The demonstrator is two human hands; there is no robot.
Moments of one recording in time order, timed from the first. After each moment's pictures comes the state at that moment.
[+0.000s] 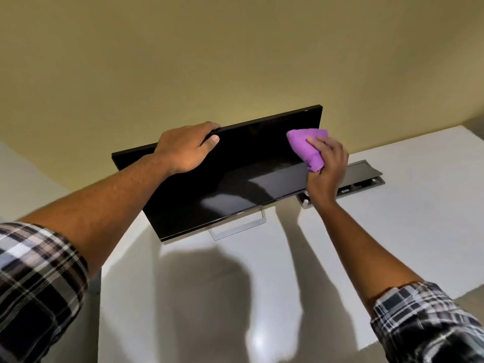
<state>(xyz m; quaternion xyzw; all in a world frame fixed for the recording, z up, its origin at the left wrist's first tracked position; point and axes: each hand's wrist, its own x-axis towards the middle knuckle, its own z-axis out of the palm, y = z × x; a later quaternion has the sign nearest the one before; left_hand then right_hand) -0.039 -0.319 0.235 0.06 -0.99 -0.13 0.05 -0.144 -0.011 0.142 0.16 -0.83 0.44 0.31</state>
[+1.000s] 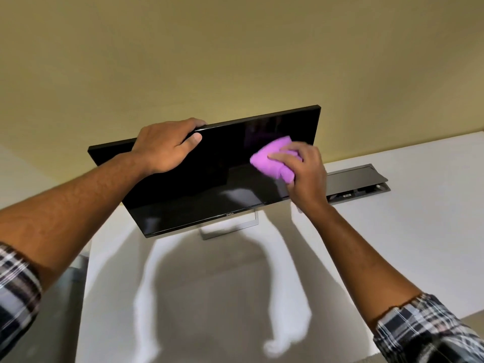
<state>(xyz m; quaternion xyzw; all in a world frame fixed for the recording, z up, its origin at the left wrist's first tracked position) -0.044 -0.318 0.230 0.08 -0.99 -0.10 0.06 -0.162 -0.008 0.137 0.36 -0.84 0.33 0.24</state>
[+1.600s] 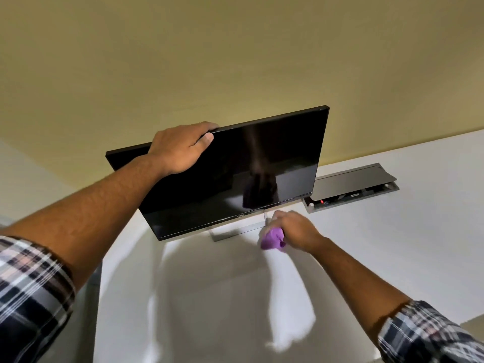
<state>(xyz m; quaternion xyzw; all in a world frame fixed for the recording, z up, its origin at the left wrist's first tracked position) -0.045 -0.316 0.236 0.11 -0.98 -0.14 0.04 -0.123 0.006 0.033 0.45 -0.87 0.08 -0.17</state>
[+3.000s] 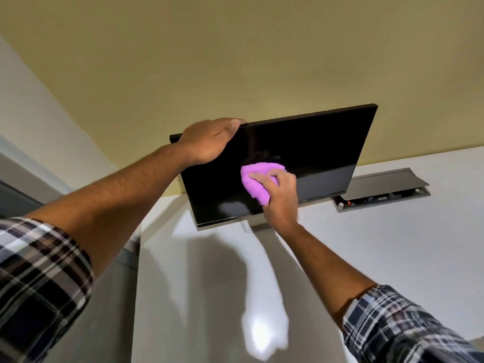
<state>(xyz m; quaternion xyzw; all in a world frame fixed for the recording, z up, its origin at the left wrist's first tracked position) 0.006 -0.365 0.242 0.12 -0.96 -0.24 0.00 -0.042 -0.147 0.080 0.32 -0.87 0.35 0.13</state>
